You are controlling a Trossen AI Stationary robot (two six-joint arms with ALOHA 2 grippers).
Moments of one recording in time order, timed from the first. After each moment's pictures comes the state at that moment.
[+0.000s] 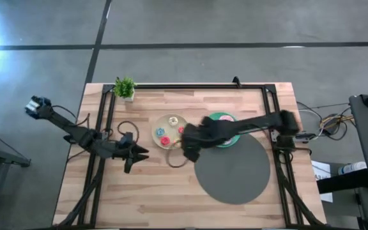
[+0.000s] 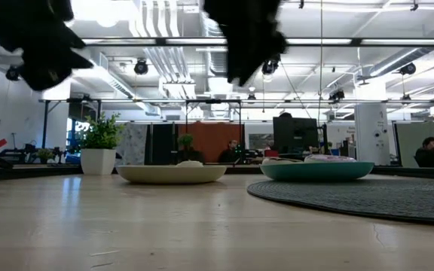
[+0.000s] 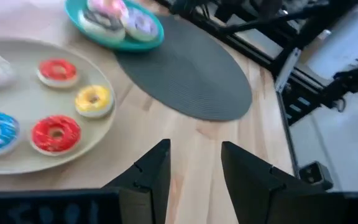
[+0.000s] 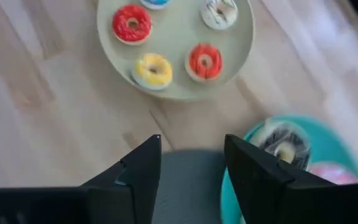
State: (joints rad) left arm -0.53 0.70 0.41 -0.13 -0.48 -0.76; right arm 0.14 1.96 1.82 -1.11 0.37 0.61
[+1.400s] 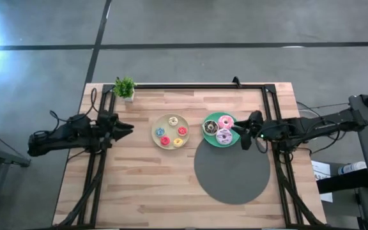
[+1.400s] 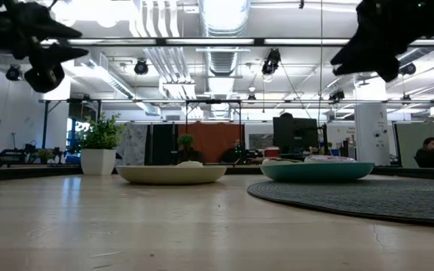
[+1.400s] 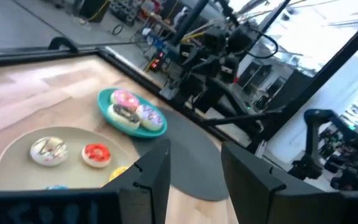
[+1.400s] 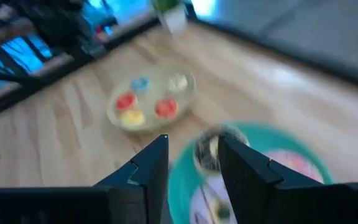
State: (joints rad) left arm 0.11 0.00 0.27 -0.32 0.01 -0.60; right arm 0.17 0.68 0.53 -0.38 0.52 0.65
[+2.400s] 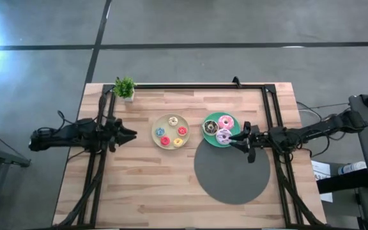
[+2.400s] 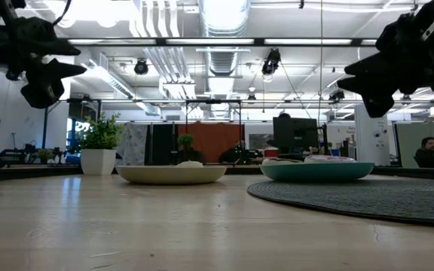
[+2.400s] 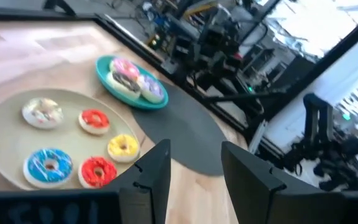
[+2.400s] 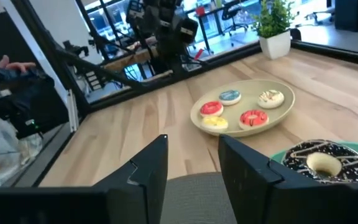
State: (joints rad) left arm 0.01 0.00 0.20 -0.32 -0.04 -0.66; right arm 0.17 0.62 0.01 0.53 0.21 0.39
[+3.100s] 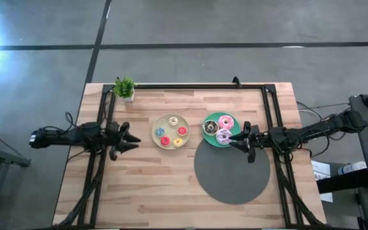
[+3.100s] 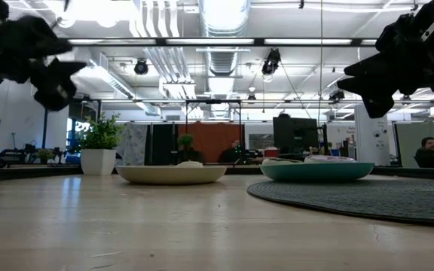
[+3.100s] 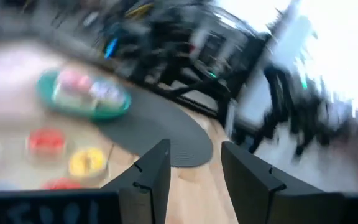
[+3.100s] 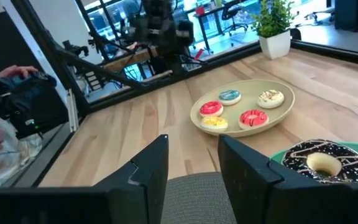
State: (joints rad) left arm -0.05 0.00 0.04 -0.07 0.08 -0.50; right arm 0.17 0.62 0.01 0.53 0.21 0.39
